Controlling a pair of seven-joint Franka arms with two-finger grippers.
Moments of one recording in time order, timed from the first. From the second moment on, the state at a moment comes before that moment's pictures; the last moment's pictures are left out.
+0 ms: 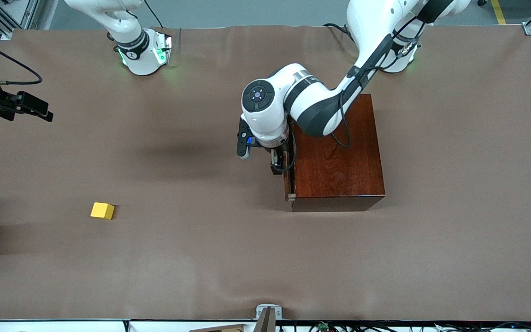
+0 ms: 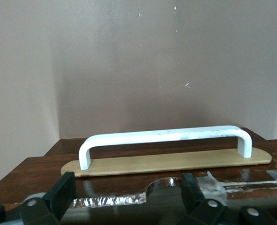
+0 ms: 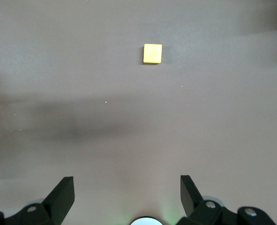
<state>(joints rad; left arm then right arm) -0.59 0.69 -0.30 -1.27 0.28 1.81 0.71 0.00 -0.01 -0.04 -1.59 0.03 1.47 0.03</state>
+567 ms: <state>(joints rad) -0.57 0.70 -0.30 -1.28 0.29 1.77 0.71 0.01 -0.02 -0.04 -1.59 0.03 1.46 0.08</state>
